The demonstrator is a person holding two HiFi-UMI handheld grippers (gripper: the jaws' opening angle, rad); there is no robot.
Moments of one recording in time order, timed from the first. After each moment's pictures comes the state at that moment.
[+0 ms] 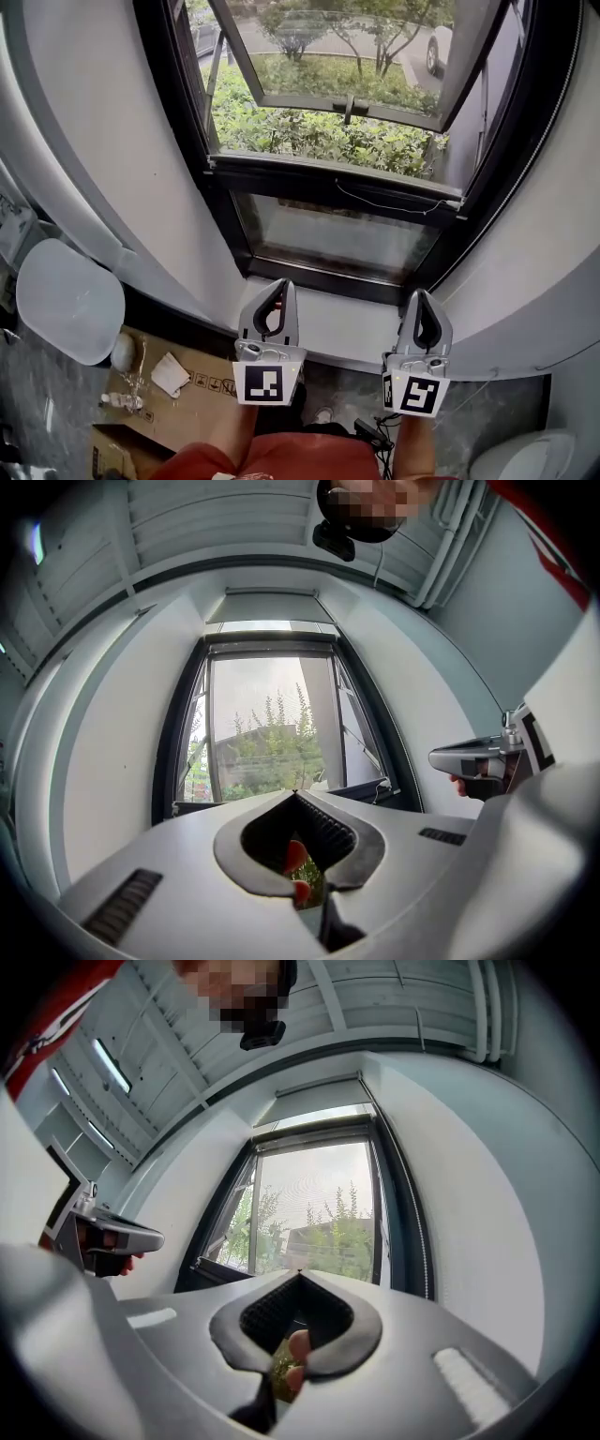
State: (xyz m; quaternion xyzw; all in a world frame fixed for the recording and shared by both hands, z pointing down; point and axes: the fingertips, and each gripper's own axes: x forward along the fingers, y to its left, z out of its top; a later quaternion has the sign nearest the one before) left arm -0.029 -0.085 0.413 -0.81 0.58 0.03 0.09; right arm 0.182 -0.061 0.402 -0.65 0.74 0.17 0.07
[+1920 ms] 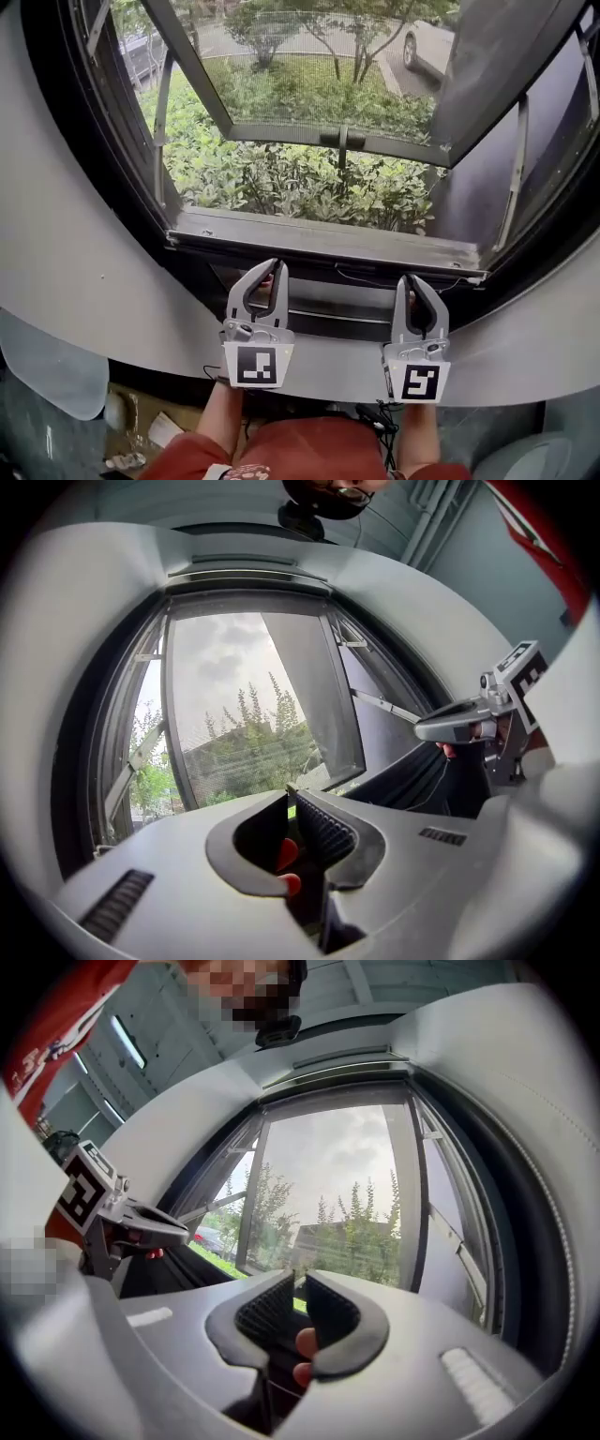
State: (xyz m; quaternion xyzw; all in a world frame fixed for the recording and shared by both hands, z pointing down) left arm -0.033 -0.328 0.399 -0.83 0.53 -0.03 0.17; right arm 0.157 -0.281 0.385 -0.62 0.75 0.21 0.02
